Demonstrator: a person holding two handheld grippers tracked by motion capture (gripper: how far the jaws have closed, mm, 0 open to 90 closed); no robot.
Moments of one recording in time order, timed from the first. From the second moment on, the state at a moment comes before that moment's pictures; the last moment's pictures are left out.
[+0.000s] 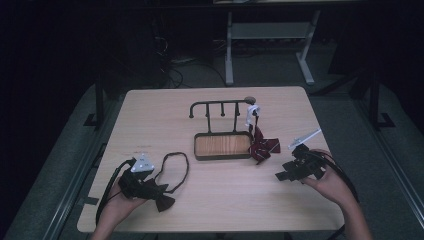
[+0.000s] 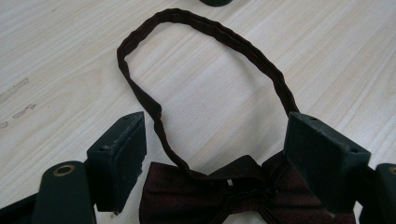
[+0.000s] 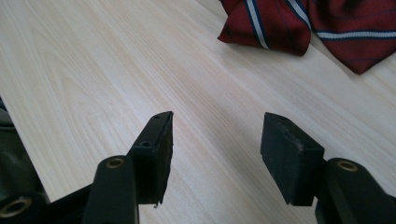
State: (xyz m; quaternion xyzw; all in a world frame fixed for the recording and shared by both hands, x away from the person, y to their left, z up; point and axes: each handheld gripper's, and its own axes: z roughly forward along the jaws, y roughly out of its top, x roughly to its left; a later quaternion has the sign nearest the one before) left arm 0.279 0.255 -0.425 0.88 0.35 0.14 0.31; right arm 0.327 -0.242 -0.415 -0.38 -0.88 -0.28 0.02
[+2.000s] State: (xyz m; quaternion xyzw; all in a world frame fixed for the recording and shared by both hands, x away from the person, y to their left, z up) left arm 0.395 0.221 -0.418 0.92 0.34 0.10 0.16; right arm 0.310 -0.259 -0.420 -0.38 -0.87 -0.32 0.02
